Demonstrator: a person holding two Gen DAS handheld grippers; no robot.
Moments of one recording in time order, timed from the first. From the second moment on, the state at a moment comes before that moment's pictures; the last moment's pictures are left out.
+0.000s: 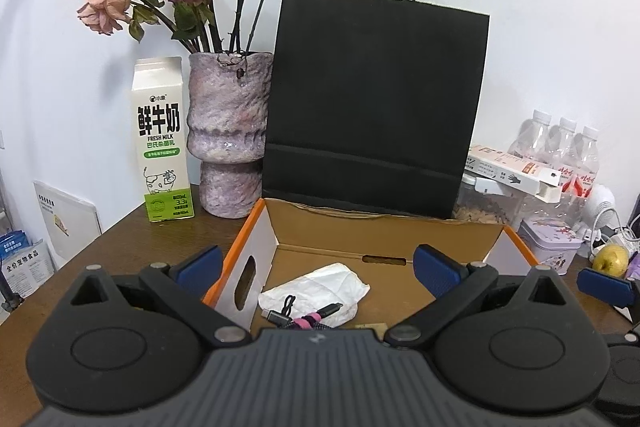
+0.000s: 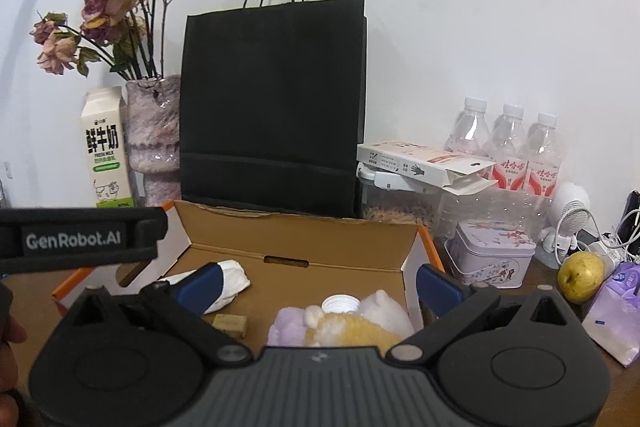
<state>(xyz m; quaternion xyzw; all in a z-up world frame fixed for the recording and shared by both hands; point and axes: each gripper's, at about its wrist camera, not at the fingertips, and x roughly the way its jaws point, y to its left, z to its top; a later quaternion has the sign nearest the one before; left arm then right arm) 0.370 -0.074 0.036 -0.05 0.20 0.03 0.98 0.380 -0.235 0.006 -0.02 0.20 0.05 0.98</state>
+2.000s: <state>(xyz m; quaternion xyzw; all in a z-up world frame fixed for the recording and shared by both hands) 0.213 -0.006 -0.028 0.00 0.27 -0.06 0.96 0.207 -0.249 -0.057 -0.05 0.26 0.08 0.96</state>
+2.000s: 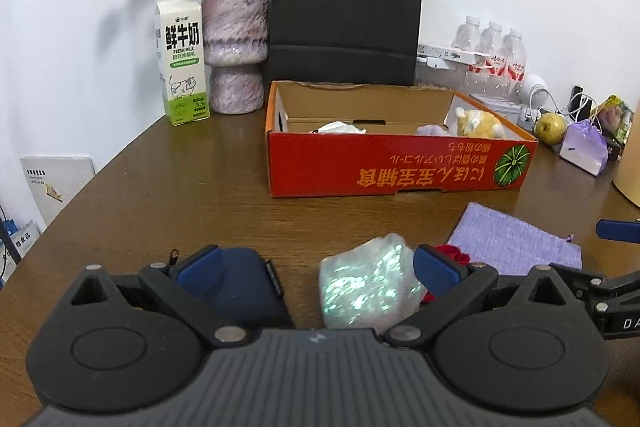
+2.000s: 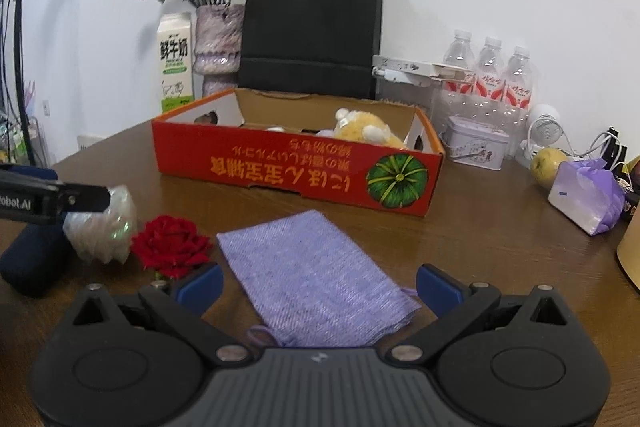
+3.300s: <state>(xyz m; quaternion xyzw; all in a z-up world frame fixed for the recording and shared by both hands) 0.204 0.007 -0.027 0.00 0.28 -0.09 0.95 0.230 -0.248 -0.072 -0.02 0.31 0.11 0.95</state>
